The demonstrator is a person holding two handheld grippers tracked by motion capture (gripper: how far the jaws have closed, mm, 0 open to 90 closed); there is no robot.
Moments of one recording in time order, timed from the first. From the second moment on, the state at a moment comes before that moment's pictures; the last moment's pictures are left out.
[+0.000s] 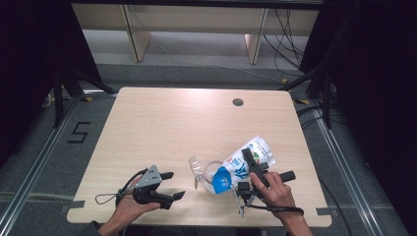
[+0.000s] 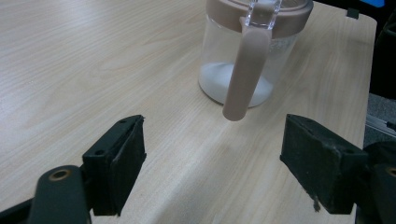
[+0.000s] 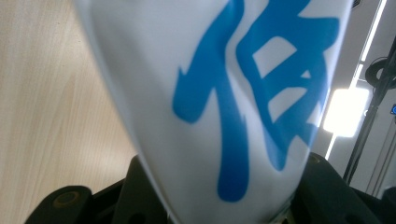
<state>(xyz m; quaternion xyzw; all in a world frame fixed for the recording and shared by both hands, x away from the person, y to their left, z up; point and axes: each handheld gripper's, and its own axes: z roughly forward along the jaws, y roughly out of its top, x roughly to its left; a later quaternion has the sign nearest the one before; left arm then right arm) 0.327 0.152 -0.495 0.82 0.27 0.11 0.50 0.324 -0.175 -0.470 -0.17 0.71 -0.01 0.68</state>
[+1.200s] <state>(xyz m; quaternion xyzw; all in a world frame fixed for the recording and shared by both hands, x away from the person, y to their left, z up) 0.326 0.152 -0.495 0.82 0.27 0.11 0.50 0.324 -0.177 -0.473 -0.14 0.72 0.00 0.68</state>
